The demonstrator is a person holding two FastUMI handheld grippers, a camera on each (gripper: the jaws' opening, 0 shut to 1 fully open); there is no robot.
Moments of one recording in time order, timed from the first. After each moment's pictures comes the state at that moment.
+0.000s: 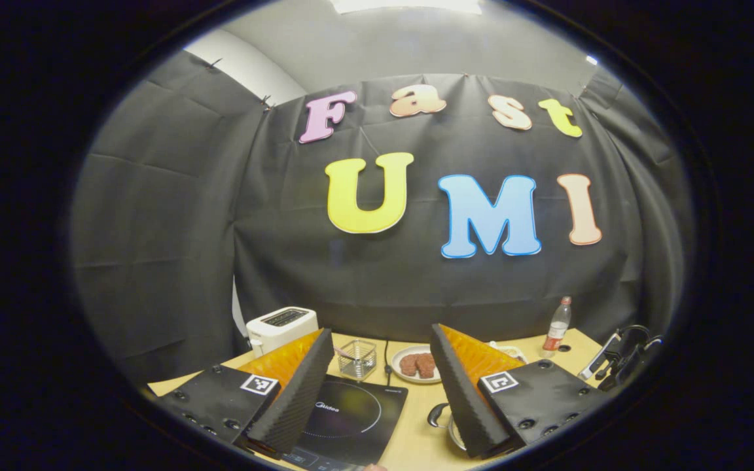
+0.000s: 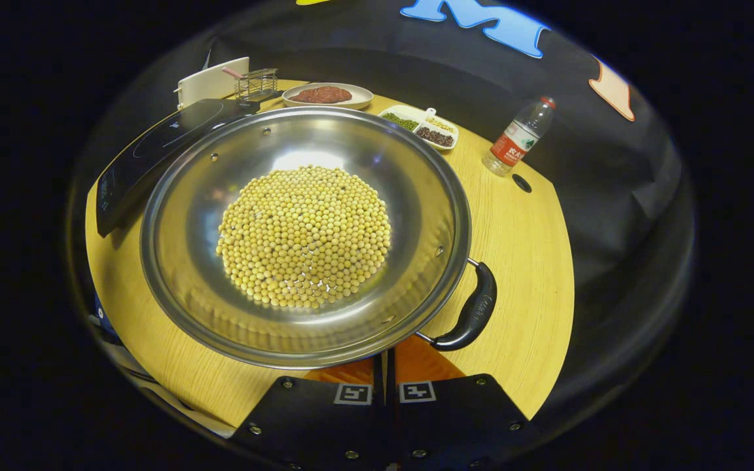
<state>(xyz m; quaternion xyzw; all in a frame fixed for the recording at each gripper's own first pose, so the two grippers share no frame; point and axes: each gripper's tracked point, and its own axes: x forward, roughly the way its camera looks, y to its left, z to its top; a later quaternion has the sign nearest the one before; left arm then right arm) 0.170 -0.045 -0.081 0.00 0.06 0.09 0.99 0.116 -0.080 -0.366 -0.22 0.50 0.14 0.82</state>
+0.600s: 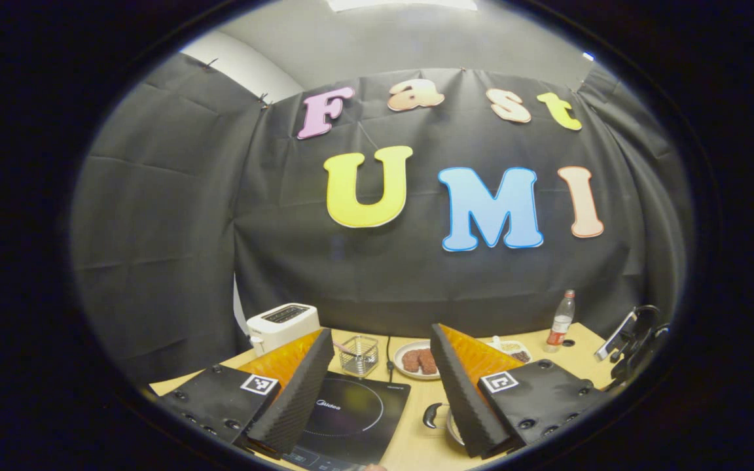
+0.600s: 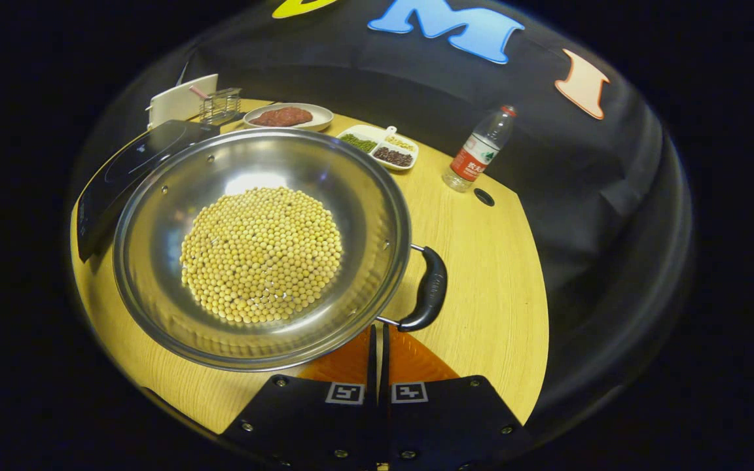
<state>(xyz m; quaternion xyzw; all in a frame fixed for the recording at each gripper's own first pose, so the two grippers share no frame) 0.177 -0.051 -0.092 0.01 0.07 0.08 0.99 0.143 -0.100 -0.352 -0.19 0.46 0.07 0.87</state>
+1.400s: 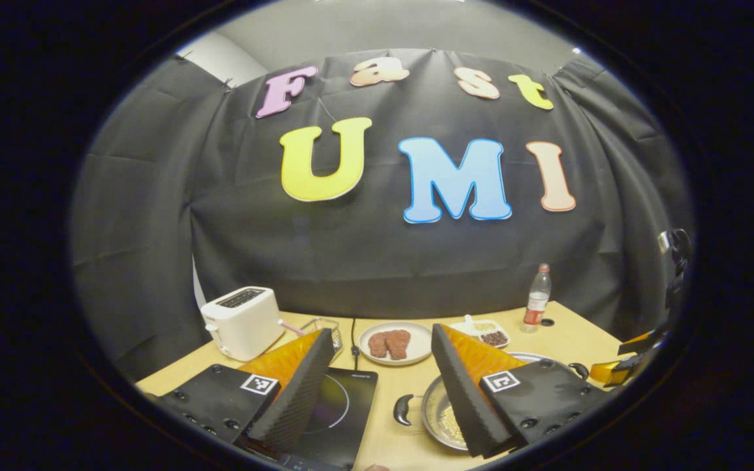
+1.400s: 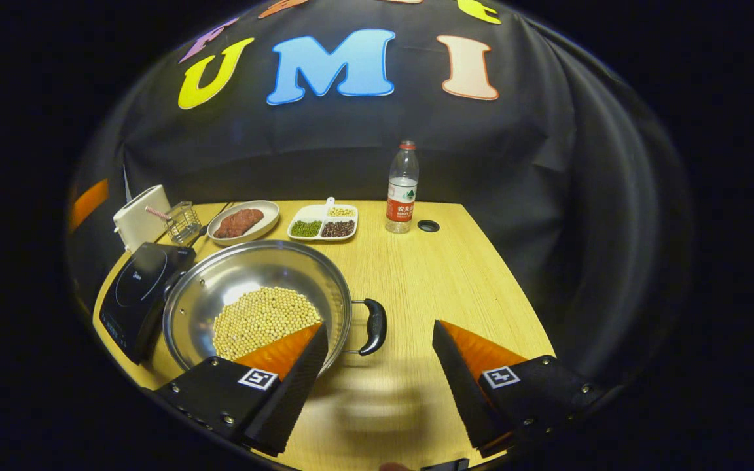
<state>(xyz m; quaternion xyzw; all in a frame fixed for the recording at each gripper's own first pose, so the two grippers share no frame) 0.217 -0.100 -0.154 0.01 0.13 0.00 0.99 0.156 -0.107 -0.273 -0.01 0.35 -0.01 0.94</state>
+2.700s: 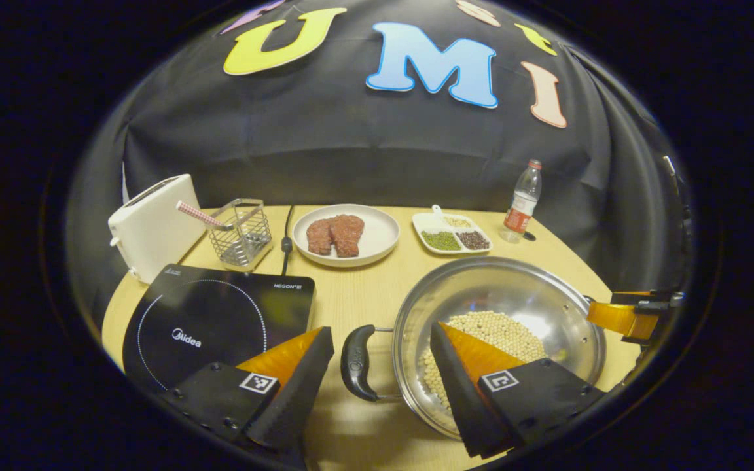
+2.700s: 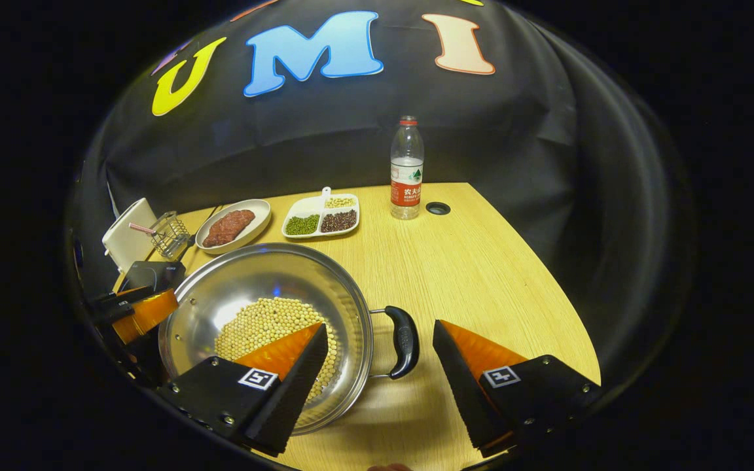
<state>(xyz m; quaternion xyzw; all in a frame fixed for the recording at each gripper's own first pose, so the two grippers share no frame) 0.250 -0.142 -0.347 -0.03 0.36 -0.10 0.93 0.186 -0.088 -0.322 0.02 0.39 -0.03 0.92</state>
